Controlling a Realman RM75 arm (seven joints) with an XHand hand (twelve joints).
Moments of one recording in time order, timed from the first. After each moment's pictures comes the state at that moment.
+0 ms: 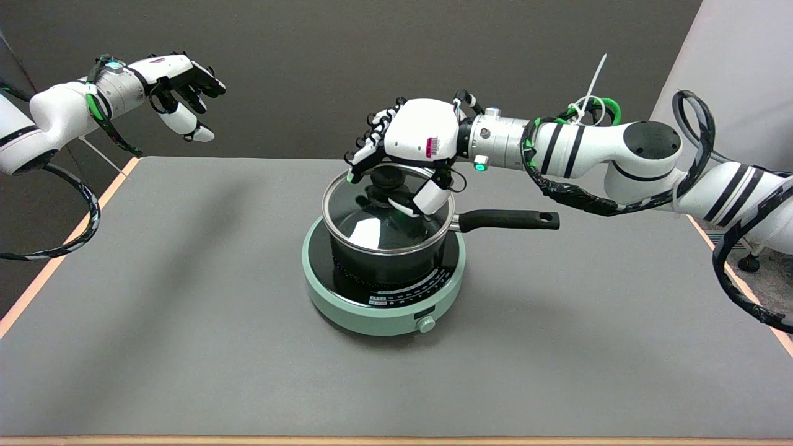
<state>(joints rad) 0.94 -0.63 -2.59 1.50 -0.68 0.35 1.62</state>
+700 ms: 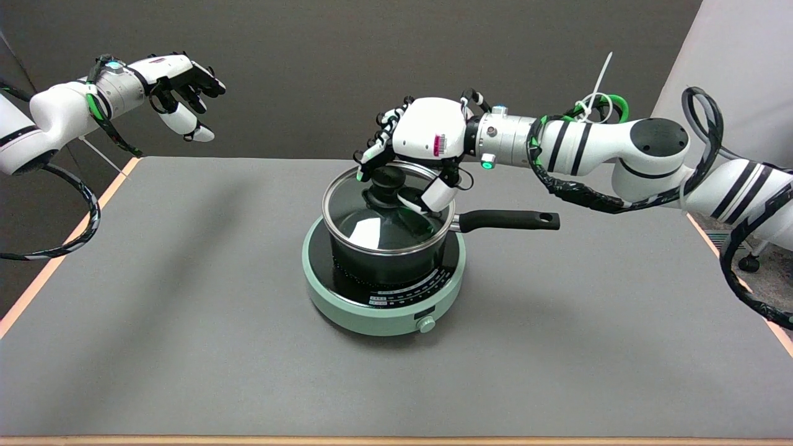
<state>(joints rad) 0.94 -0.61 -2.59 1.49 -0.70 0.36 1.63</state>
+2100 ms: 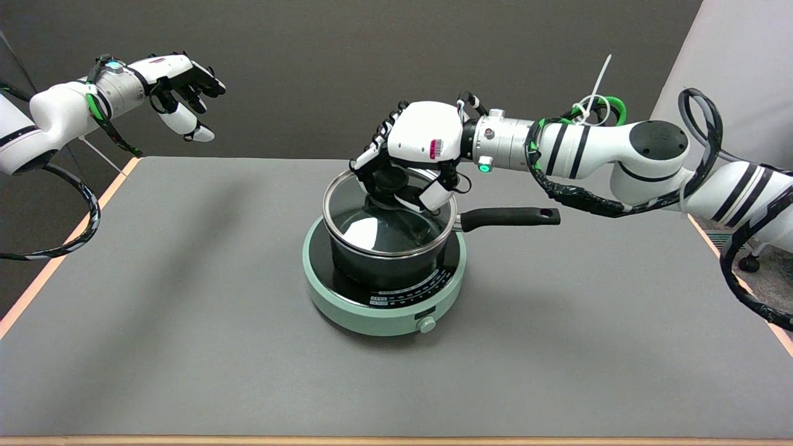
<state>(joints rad) 0.94 -0.60 -2.59 1.52 -0.70 0.36 1.68</state>
